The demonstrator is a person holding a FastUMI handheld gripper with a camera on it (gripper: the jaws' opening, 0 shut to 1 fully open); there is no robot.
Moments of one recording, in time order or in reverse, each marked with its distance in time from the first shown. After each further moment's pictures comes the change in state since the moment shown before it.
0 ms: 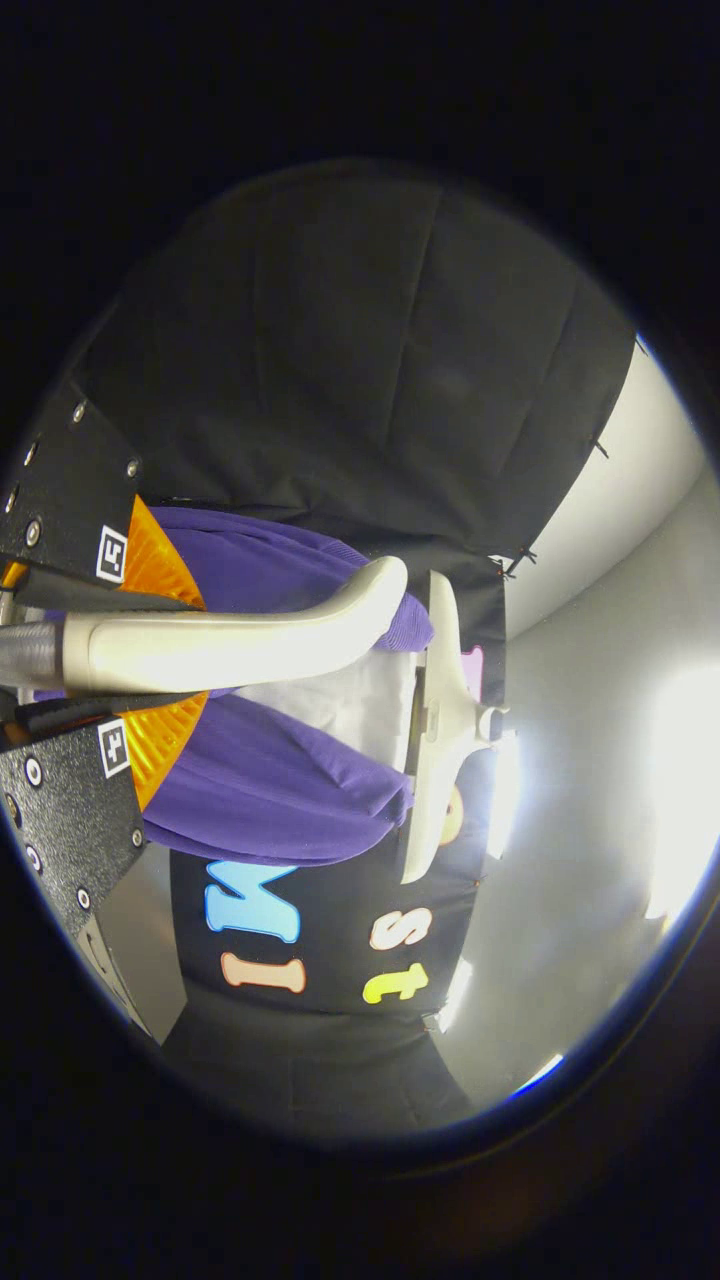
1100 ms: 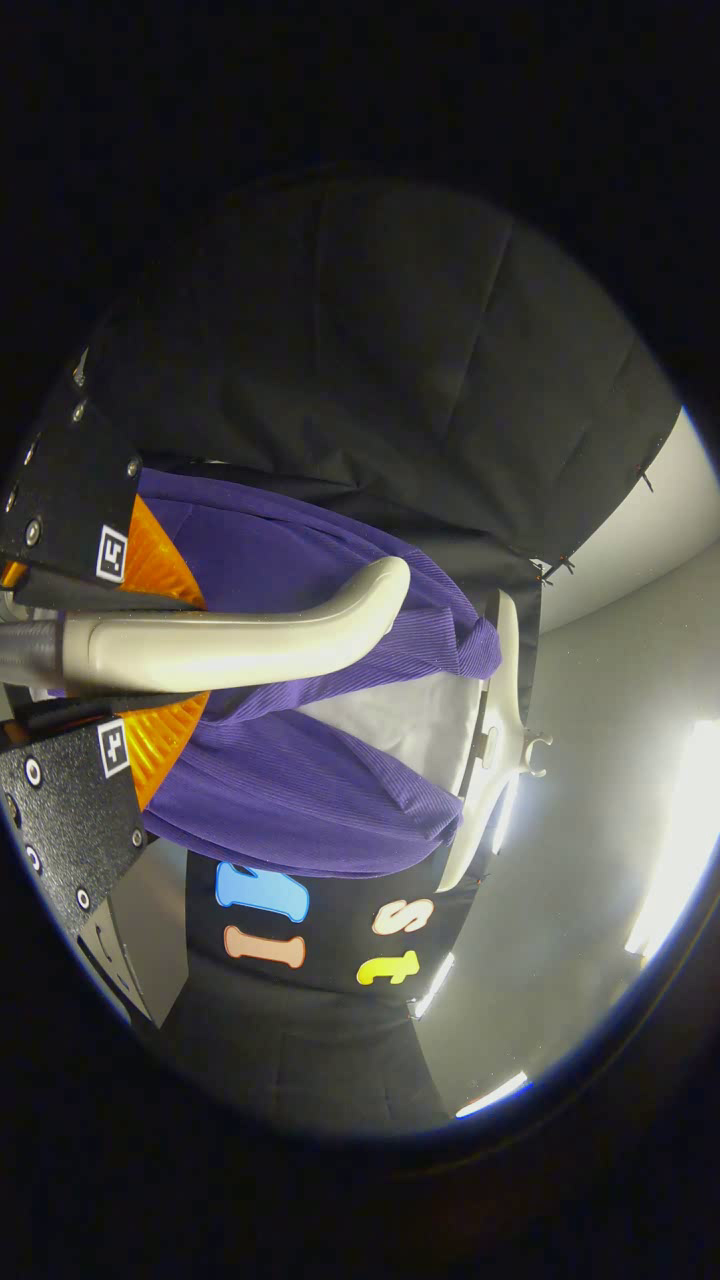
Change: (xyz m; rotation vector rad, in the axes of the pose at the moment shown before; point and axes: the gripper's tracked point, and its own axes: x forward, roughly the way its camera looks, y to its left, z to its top) arm 0.001 0.019 -0.086 -0.097 0.084 -0.093
